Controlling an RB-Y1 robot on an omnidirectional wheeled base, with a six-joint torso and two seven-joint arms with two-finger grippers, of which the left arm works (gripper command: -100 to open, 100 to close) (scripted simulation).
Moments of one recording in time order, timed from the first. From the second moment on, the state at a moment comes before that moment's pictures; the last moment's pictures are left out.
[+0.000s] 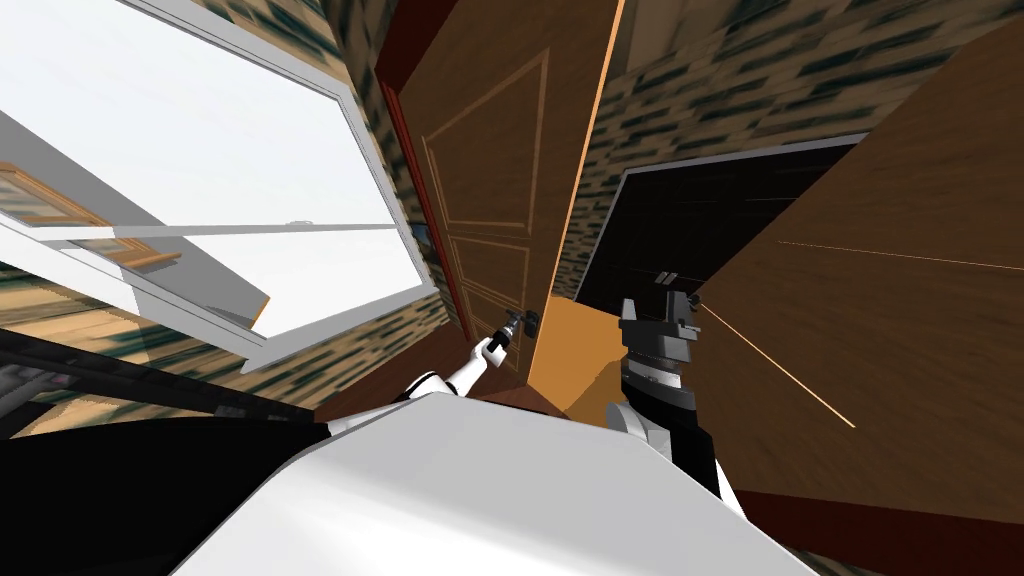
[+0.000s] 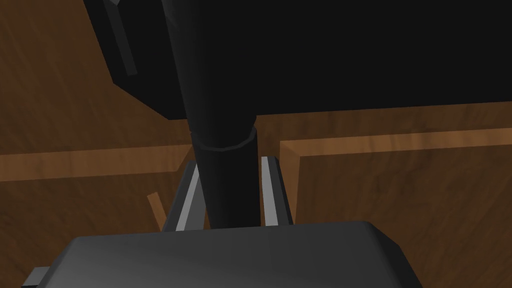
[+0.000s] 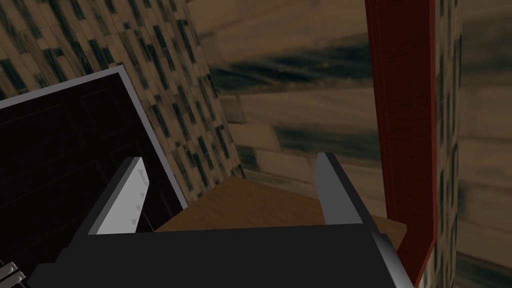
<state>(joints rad) -0.42 0.00 -0.27 -0.78 -0.11 -0.44 0.21</state>
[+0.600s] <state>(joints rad) -0.43 0.03 -0.23 -0.75 -0.09 -0.44 0.19</state>
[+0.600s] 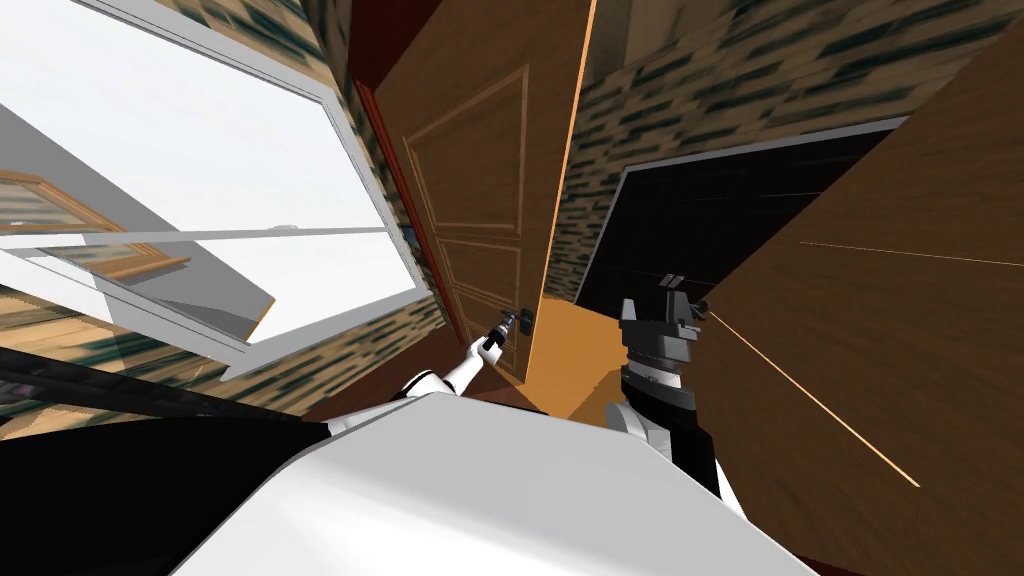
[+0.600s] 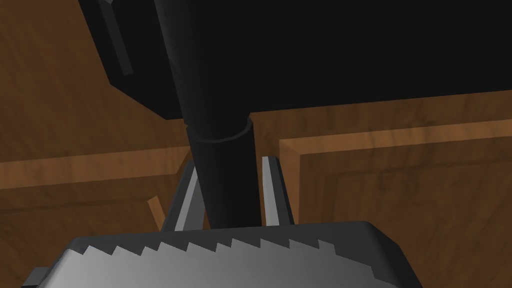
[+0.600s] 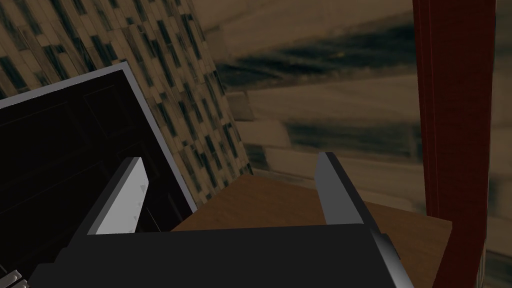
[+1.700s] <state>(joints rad) -0.43 0.06 -0.10 -0.76 -0.06 -0.43 0.14</state>
